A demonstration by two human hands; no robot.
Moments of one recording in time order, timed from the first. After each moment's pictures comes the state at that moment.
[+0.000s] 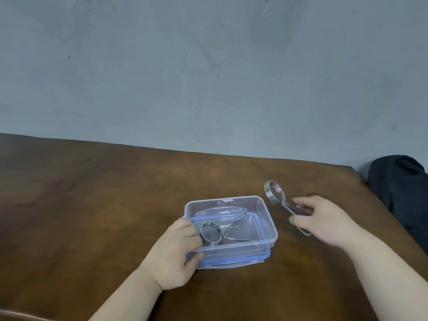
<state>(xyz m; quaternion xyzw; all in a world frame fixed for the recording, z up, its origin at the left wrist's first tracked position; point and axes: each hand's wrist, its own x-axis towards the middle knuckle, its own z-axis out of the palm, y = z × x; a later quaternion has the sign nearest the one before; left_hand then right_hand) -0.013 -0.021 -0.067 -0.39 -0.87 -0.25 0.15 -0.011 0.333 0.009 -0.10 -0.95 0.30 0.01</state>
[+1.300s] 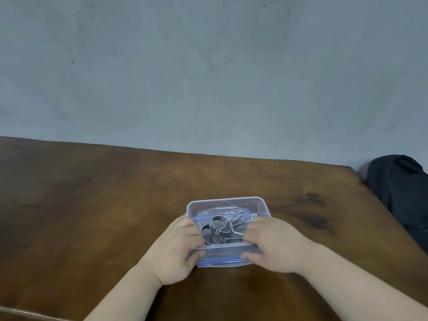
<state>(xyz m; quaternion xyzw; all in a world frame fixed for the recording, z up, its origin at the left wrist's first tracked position) -0.017 -0.024 -0.063 -0.39 -0.89 -0.19 0.12 0.002 0.255 -0.015 0.34 -0.94 0.02 0.04</state>
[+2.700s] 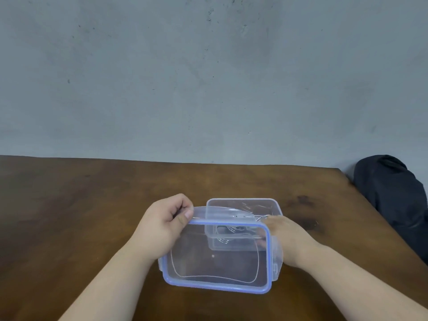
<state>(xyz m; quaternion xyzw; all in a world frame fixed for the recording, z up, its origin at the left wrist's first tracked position) -0.001 -0.010 0.028 -0.24 -0.84 -0.47 0.10 -0.015 0.306 -0.048 0.25 -0.96 0.03 0.07</state>
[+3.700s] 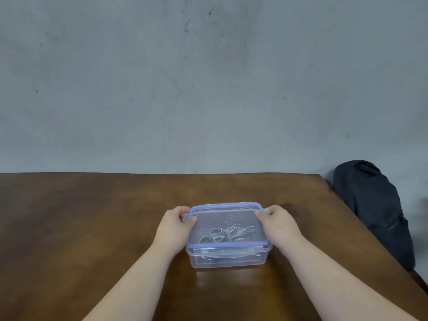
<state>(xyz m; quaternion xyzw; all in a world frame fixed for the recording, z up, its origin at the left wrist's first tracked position) -0.076 0.062 -0.019 0.01 -0.87 -0.49 0.02 -0.036 0.313 -0.010 -0.23 -0.88 0.42 0.05</state>
